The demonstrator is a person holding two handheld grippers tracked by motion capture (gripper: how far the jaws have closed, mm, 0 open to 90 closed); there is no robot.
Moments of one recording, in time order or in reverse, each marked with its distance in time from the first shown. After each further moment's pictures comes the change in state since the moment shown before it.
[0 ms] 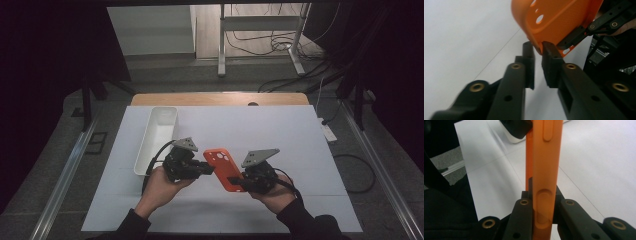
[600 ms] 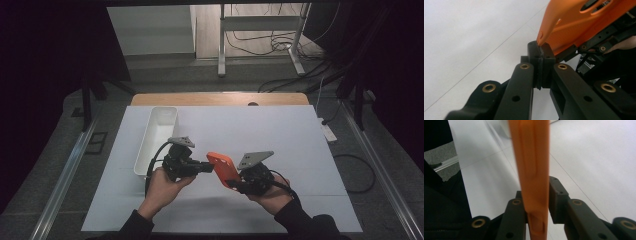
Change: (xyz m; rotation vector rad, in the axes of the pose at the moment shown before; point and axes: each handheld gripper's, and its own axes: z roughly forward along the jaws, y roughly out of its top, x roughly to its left) left arm 0.006 -0.003 0.003 -0.051 -0.059 -0.125; right arm 0.004 -0.001 0.011 0.025 -0.025 -0.021
